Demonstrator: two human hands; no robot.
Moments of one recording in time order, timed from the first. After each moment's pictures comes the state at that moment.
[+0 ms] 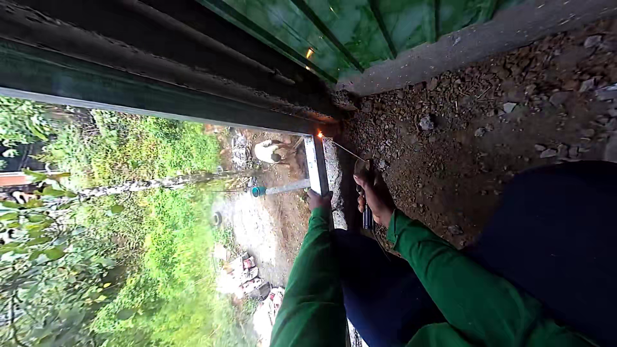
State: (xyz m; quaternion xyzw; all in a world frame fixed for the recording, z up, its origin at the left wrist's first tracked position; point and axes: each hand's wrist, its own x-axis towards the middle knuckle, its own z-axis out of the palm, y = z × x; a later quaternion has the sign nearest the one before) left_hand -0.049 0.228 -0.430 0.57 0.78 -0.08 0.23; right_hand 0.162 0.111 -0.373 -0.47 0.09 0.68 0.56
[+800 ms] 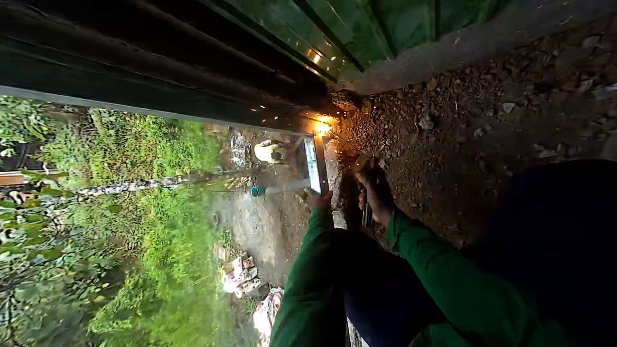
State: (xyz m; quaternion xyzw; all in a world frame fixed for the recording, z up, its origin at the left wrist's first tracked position) left_hand -0.054 0.220 -0.436 0.61 0.77 -0.07 0.19; right_hand 0.161 0.111 -0.374 -0.49 0.06 0.65 0.57
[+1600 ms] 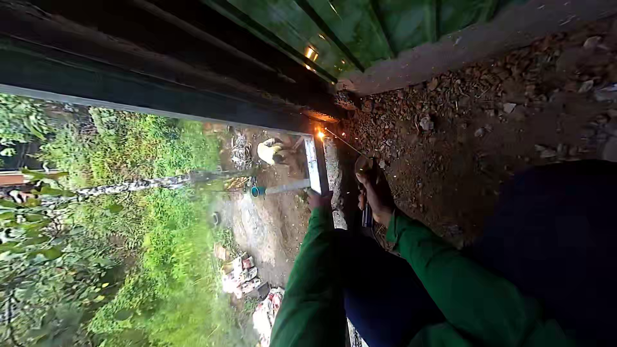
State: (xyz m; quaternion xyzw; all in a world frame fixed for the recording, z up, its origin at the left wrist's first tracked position) left_hand -0.046 0.229 -0.428 0.57 0.79 -0.09 0.23; right_hand 0.162 0.111 -0.374 -0.48 0.07 0.66 0.58
